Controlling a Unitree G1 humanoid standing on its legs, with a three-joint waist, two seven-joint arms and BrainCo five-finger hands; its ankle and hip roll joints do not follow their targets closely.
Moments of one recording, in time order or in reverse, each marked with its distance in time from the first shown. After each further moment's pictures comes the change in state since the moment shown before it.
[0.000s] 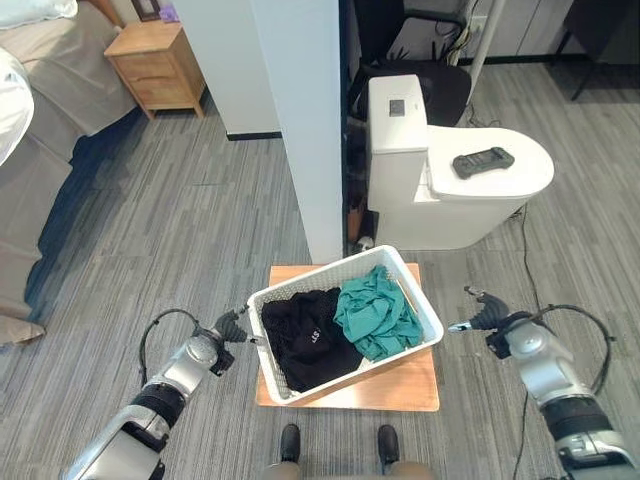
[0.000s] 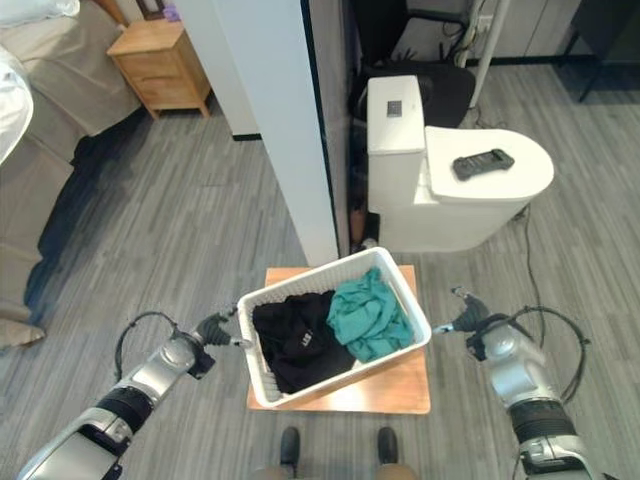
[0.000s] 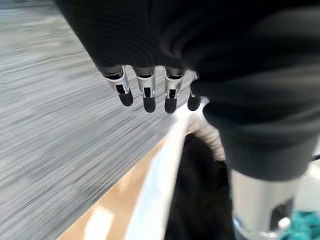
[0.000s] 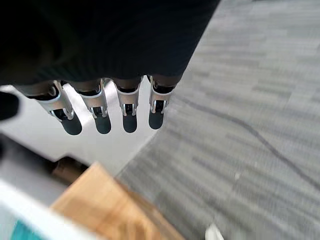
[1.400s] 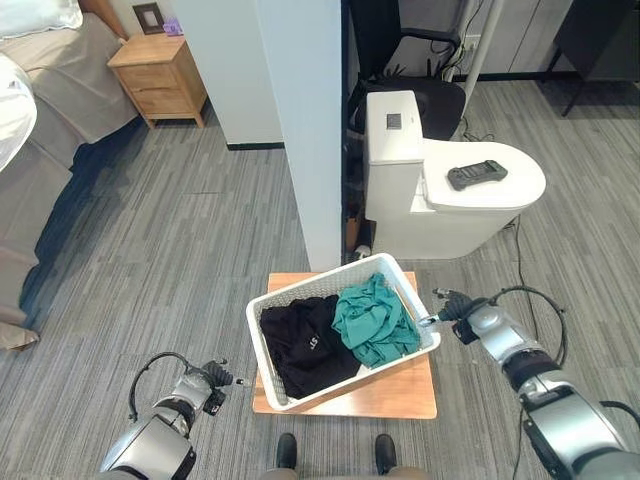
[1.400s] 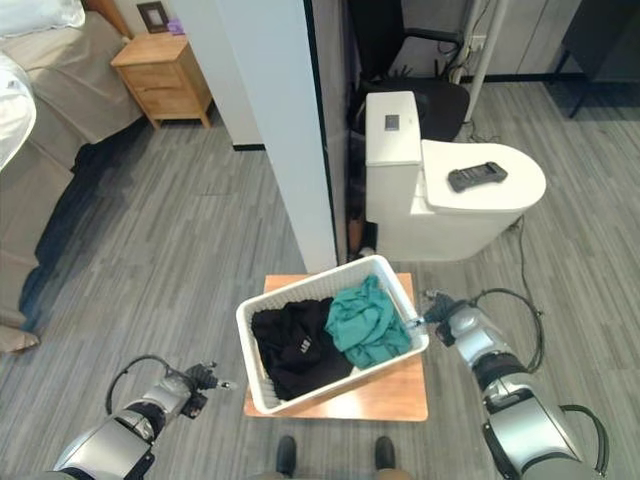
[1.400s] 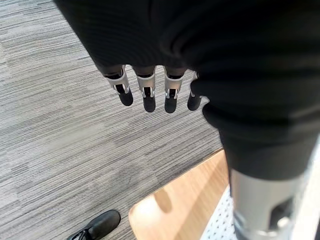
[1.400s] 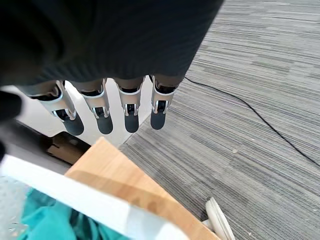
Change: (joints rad) left arm -0.076 -0.107 -0.030 0.489 -0.128 -0.024 0.013; right arm -0.333 0.052 0.286 0.459 0.201 -0.008 -0.041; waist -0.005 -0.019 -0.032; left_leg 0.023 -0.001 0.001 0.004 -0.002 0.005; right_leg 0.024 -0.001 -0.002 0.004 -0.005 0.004
